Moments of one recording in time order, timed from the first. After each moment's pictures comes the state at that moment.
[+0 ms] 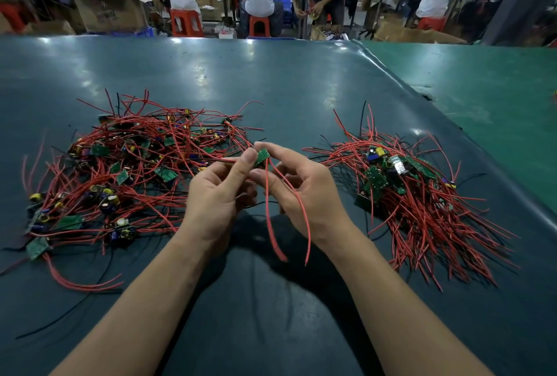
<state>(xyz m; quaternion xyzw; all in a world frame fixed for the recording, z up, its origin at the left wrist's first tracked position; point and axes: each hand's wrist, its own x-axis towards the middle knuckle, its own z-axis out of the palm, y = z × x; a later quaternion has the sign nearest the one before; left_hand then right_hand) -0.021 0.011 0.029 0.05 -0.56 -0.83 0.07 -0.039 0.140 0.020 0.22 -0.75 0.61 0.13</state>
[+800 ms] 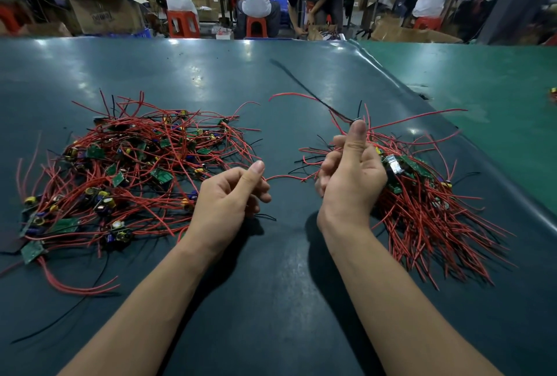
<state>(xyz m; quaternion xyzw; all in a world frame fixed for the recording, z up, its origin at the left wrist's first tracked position) -0.022 0.015 0.020 0.00 -0.68 -0.73 0.07 -0.049 0.150 0.035 -0.10 -0.45 0.85 0.26</state>
